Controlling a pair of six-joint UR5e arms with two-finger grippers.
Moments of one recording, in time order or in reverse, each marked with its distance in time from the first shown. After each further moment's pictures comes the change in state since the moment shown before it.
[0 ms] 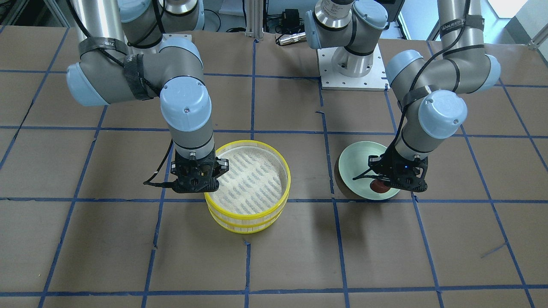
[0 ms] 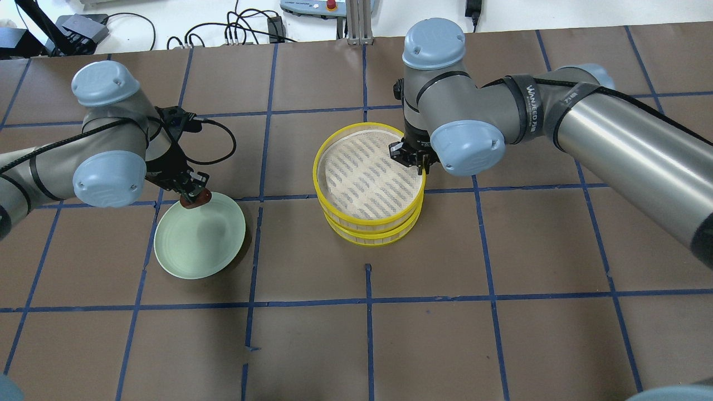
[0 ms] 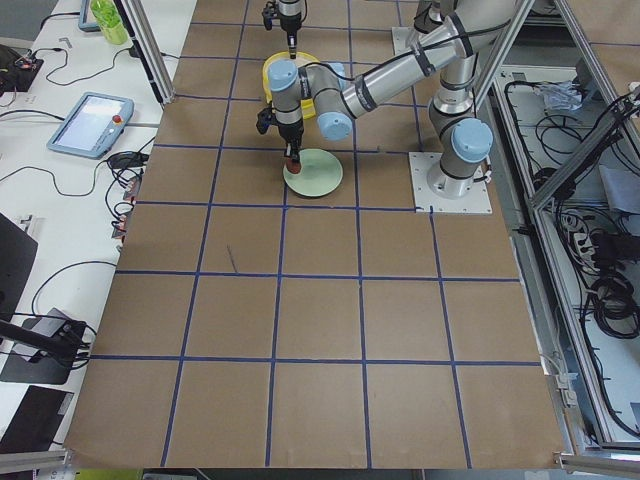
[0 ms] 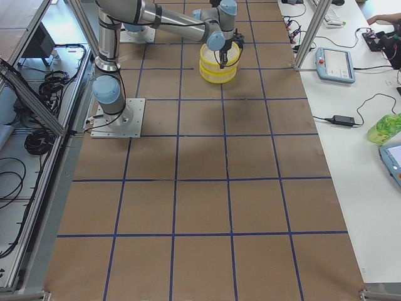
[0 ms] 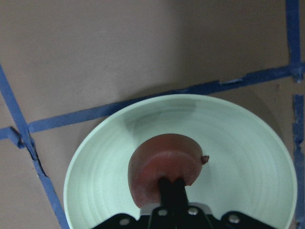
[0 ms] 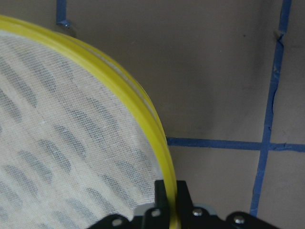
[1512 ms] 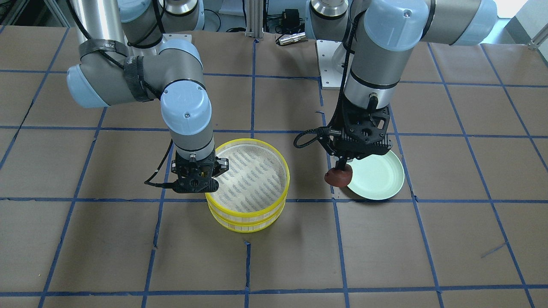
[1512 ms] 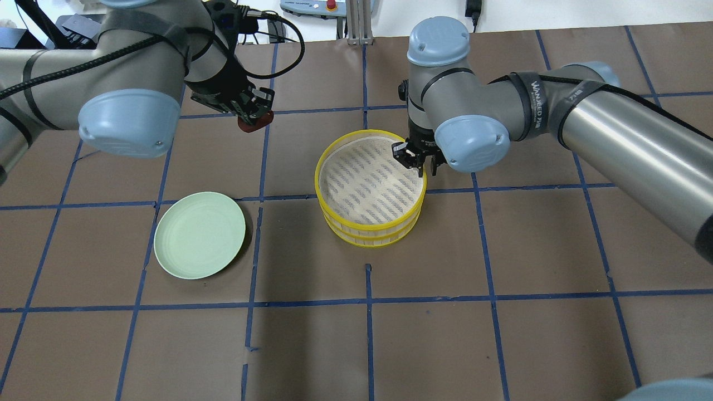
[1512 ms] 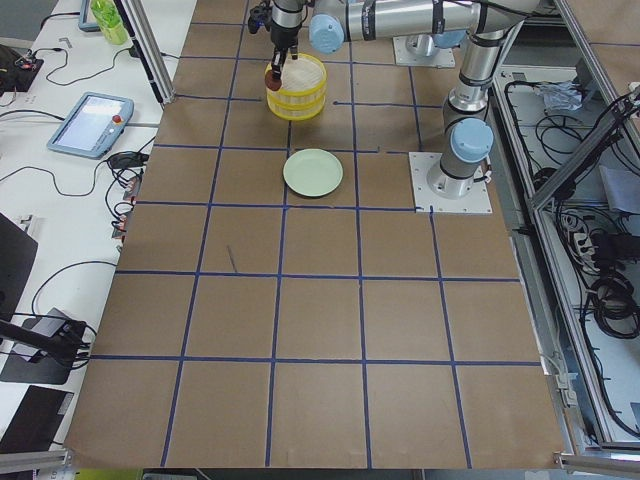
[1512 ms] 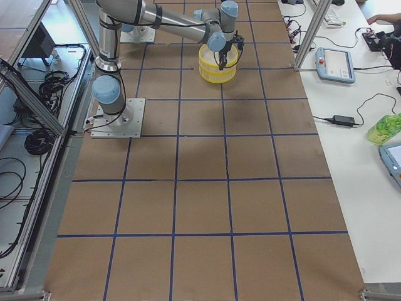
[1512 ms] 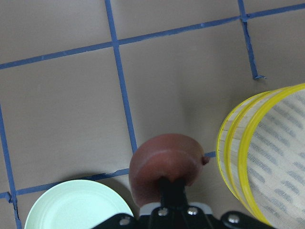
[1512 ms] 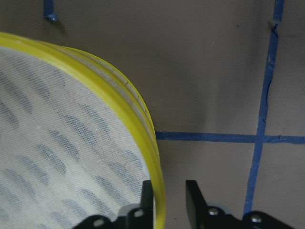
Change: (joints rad) left arm -0.275 0.093 0.268 -0.107 -0.097 -0.285; right arm -0.037 -0.011 -0.014 0.039 0.010 0.003
